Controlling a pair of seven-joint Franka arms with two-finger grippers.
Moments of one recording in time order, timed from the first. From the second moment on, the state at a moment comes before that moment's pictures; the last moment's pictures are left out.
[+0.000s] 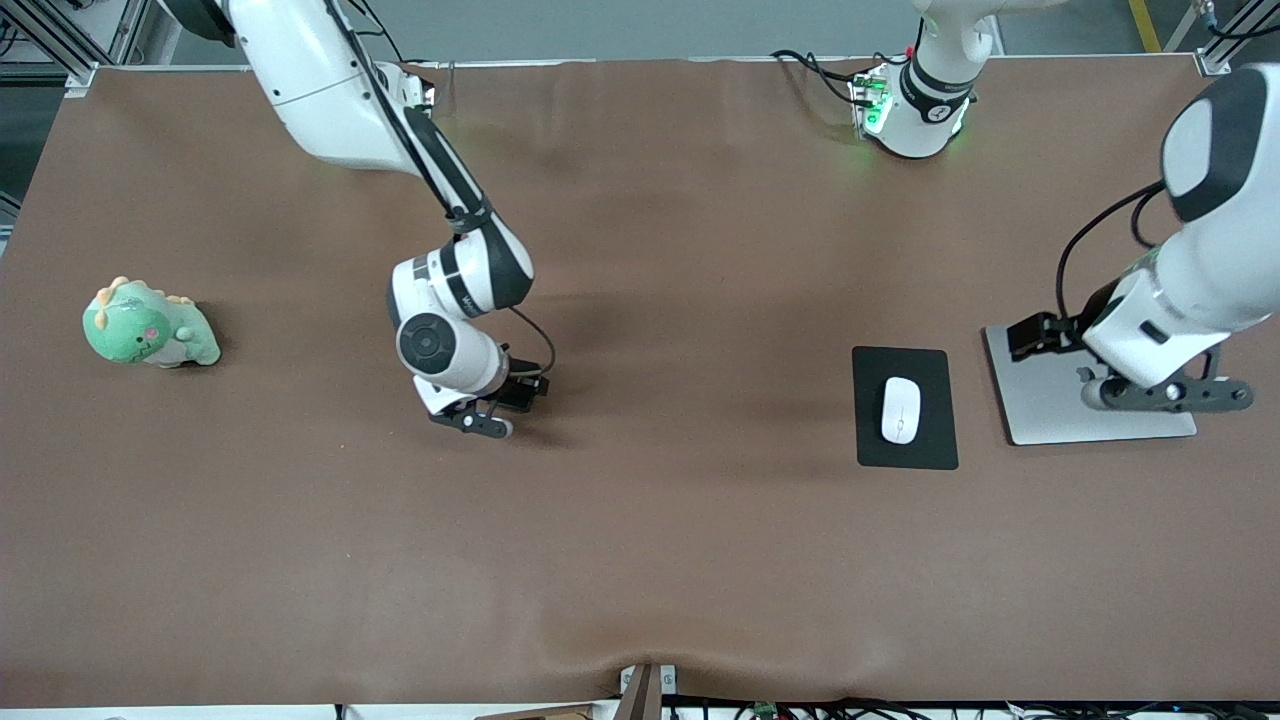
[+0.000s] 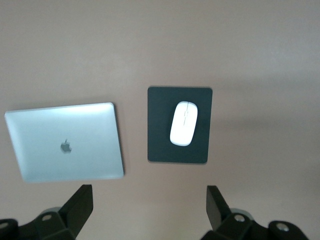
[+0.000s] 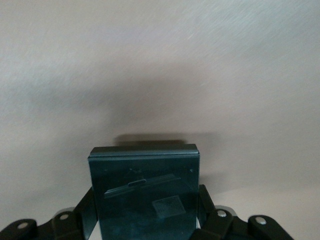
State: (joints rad) left arm 0.02 0.20 -0.16 -1.48 0.05 1.59 -0.11; right arm 0.50 0.61 -0.06 -1.83 0.25 2.30 0.52
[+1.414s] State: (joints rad) left arm -0.01 -0.03 -0.13 -1.50 0.01 1.33 -0.06; right arm 0.38 0.45 -0.37 -2.07 0.24 2.20 -0.04
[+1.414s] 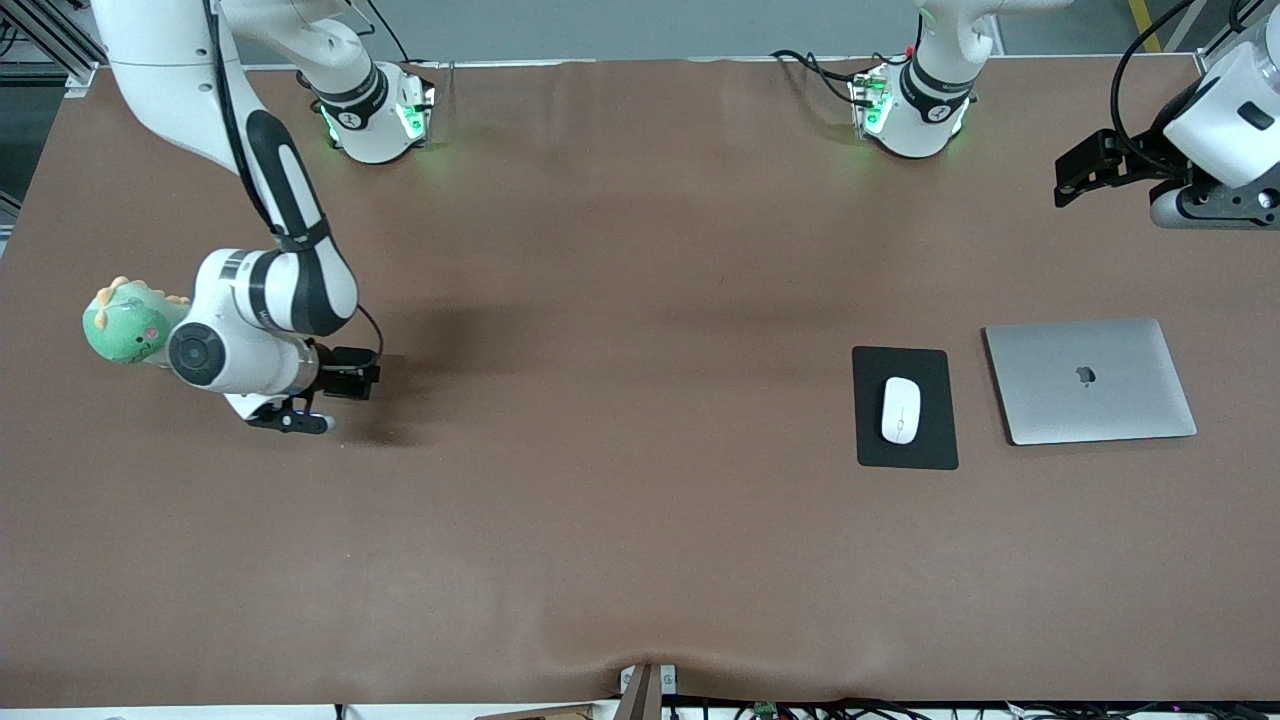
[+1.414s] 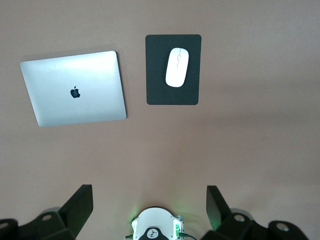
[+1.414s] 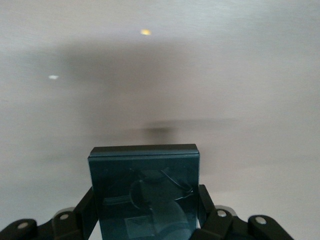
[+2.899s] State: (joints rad) left arm 0.04 -0.01 -0.13 -1.56 0.02 1.42 0.00; right arm 0.35 0.43 -0.47 -2.30 0.24 2.46 -0.28
